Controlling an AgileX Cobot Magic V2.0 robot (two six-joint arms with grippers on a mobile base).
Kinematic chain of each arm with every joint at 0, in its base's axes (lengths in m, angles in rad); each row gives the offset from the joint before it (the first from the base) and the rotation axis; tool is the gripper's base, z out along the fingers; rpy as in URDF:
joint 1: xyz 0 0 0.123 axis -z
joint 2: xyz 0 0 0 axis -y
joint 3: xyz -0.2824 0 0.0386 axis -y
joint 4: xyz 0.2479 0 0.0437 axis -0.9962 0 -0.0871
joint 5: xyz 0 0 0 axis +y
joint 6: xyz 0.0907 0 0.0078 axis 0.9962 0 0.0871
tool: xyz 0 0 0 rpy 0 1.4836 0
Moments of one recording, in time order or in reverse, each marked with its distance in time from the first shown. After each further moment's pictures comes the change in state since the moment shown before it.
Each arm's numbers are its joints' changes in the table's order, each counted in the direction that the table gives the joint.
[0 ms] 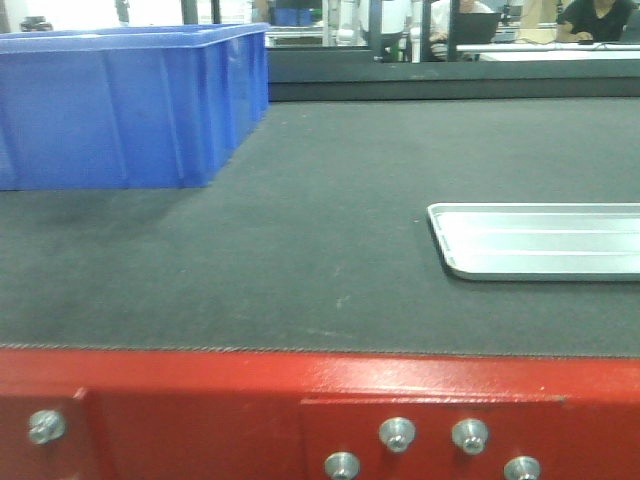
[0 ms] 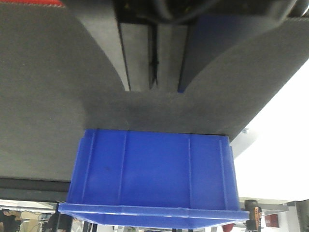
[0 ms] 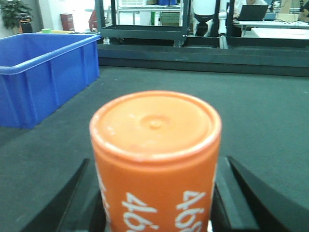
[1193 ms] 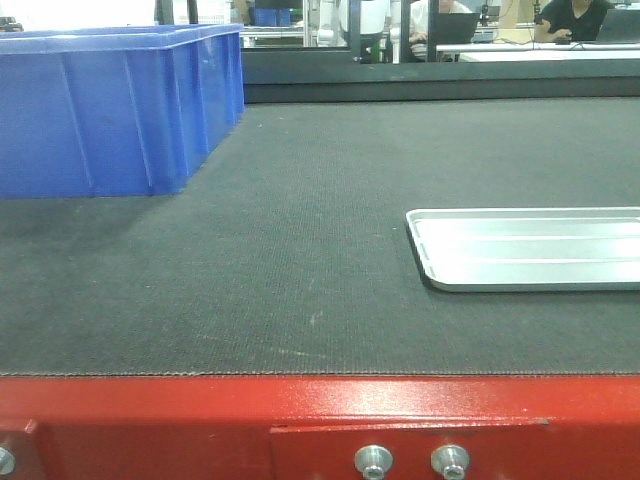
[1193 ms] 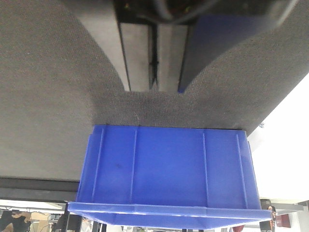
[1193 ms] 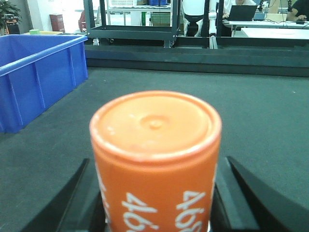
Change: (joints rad) left arm 0.000 0.000 0.000 0.000 0.000 0.000; right arm 0.000 -0.002 0.000 0.000 0.000 0.000
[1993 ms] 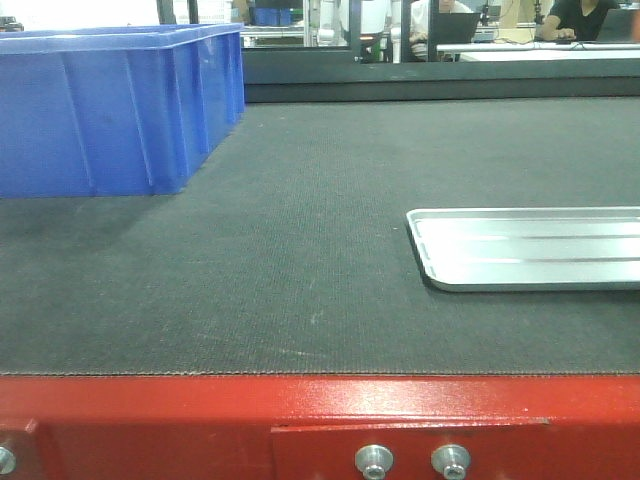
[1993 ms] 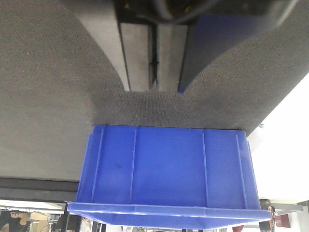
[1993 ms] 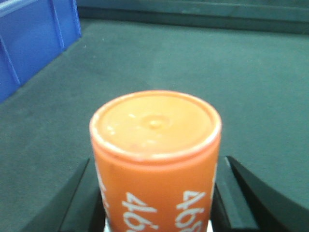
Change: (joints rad) left arm 0.000 0.000 0.000 0.000 0.000 0.000; right arm 0.000 -1.028 0.138 0.002 -0.704 0.000
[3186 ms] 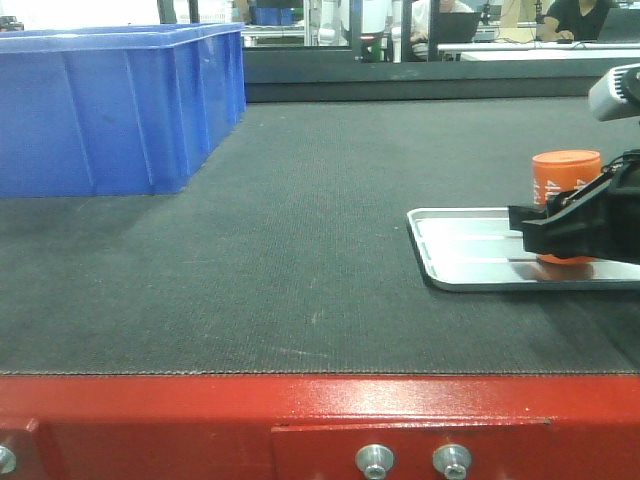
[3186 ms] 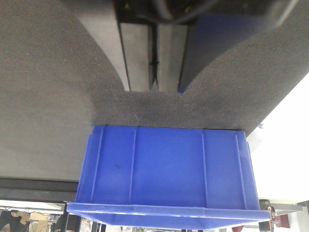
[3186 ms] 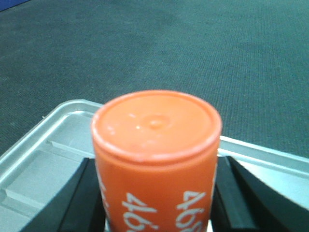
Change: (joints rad) left arm 0.000 0.000 0.000 0.000 0.000 0.000; right arm 0.000 -0.624 -0.213 0.044 -0.826 -0.093
